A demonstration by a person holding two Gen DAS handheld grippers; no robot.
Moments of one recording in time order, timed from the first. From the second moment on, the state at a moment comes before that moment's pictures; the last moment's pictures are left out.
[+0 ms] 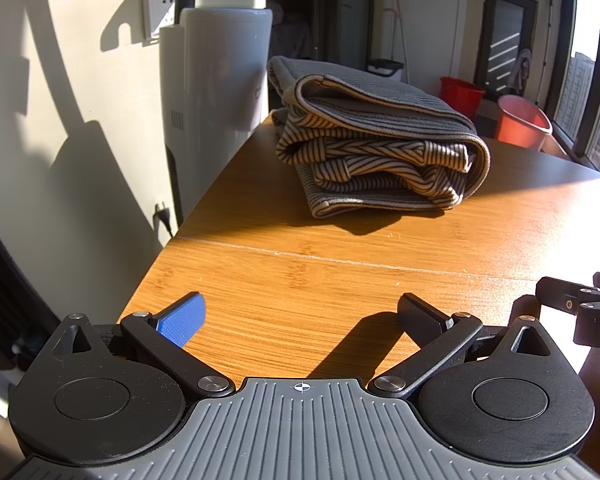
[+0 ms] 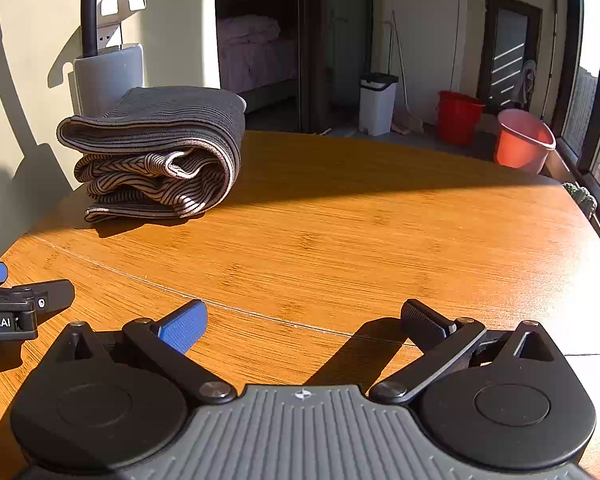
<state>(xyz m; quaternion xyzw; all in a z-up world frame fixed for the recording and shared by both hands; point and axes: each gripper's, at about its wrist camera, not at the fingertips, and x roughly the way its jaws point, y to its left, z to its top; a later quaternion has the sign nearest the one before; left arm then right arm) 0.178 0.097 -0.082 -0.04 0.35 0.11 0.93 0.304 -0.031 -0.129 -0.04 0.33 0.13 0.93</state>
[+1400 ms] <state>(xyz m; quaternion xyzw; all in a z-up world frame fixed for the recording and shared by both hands) 0.180 0.099 -0.082 -0.04 0.35 0.11 0.93 0.305 -0.029 -0.129 -0.04 0.33 0.13 0.93</state>
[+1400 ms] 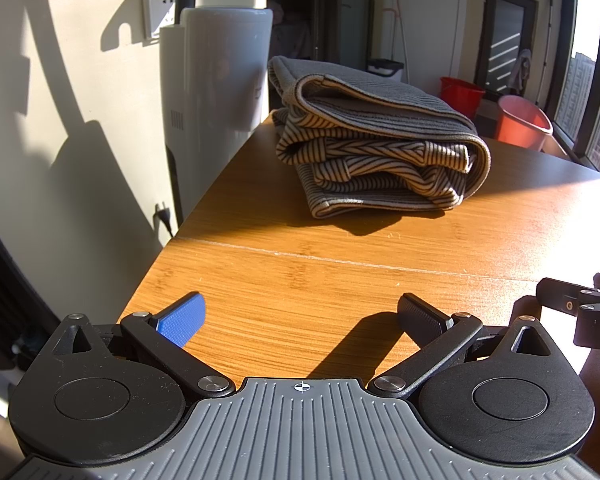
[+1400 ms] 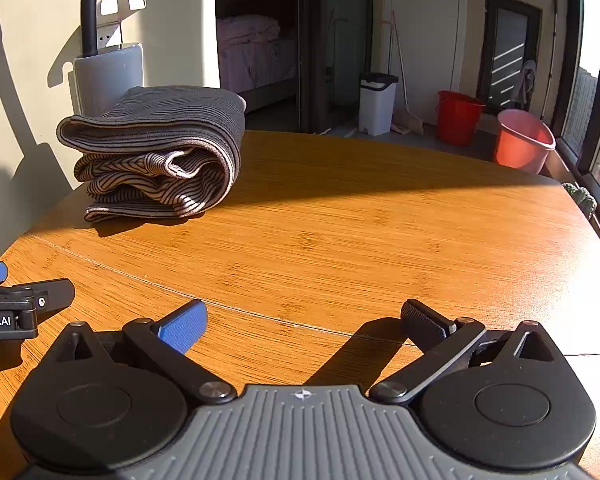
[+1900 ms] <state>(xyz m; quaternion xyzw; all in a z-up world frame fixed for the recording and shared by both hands) 0.181 0.100 -0.082 -0.04 0.35 0.11 0.93 0.305 -0.028 -0.129 -0.04 0.33 0.13 0.93</state>
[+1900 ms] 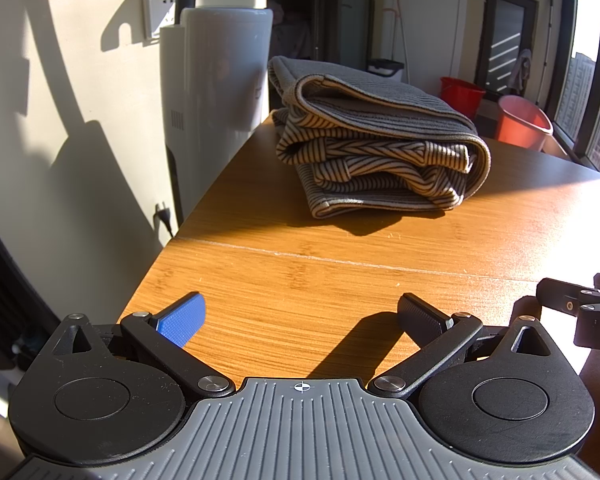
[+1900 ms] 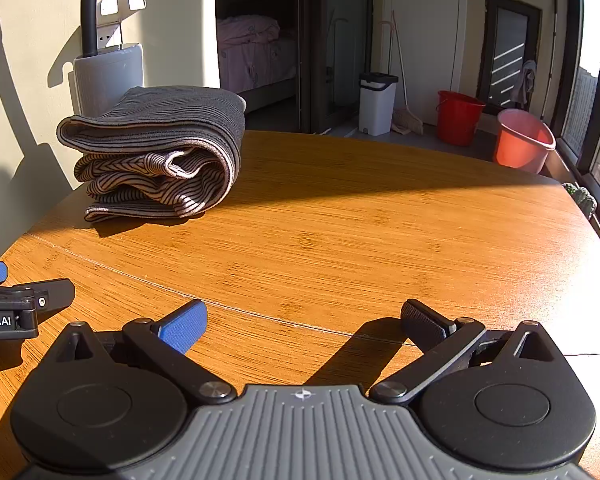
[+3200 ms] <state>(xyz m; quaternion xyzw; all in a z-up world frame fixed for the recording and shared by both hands) 0.177 0.097 -0.082 -0.04 0.35 0.11 0.93 0.305 -0.025 -0.130 -0.04 0.34 0.13 0.93</state>
